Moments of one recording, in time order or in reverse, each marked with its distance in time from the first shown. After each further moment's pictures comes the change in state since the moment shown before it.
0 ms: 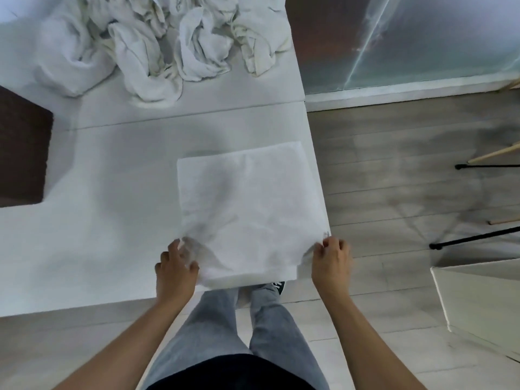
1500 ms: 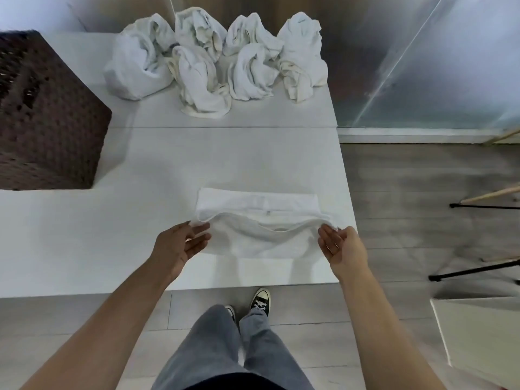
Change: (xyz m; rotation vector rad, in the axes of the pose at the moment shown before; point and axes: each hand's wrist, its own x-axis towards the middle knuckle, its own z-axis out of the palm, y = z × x) left_hand 0.015 -0.030 -0.127 -1.404 -0.269 -0.287; right_hand -0.038 -0.117 -0.034 1.428 -0.196 0.626
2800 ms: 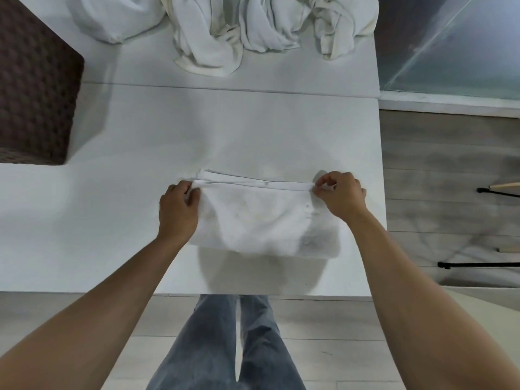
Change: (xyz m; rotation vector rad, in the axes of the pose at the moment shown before) left_hand 0.133 -0.010 0.005 1.099 0.289 0.549; right_hand 0.129 -0.015 0.104 -1.680 -0.150 -0.595
